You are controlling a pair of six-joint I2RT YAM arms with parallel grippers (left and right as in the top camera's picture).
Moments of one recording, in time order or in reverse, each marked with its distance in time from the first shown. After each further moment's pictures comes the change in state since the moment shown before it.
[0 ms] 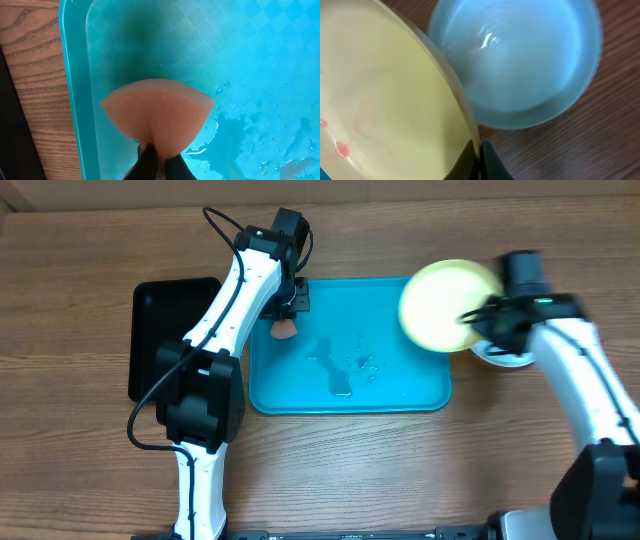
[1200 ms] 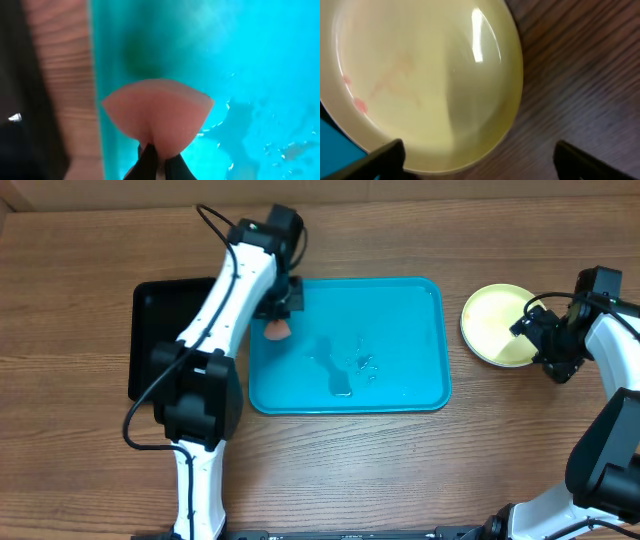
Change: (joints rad) left arm 0.044 0.008 0.121 -0.166 0.004 0.000; right arm -0.285 0.169 0.026 -0.047 -0.190 -0.087
